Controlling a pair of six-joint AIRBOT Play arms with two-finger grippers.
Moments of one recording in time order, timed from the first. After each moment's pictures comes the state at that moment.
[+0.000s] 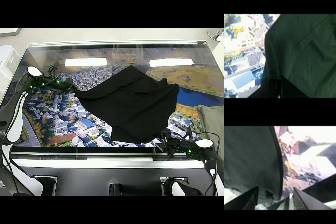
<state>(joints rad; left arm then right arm) 0.02 -1.95 1.82 0.85 -1.26 -1.48 -0.37 -0.96 0.32 -0.68 0.95 1.65</state>
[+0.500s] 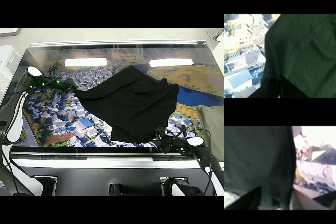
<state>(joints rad) 0.02 -1.95 1.82 0.85 -1.26 -1.48 -0.19 -0.99 0.32 -0.65 0.79 1.72</state>
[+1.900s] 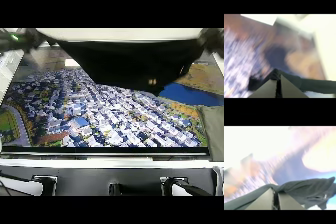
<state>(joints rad) 0.11 -1.67 2.12 0.70 -1.06 -1.54 -0.16 -1.30 1.83 -1.22 0.96 1.86</state>
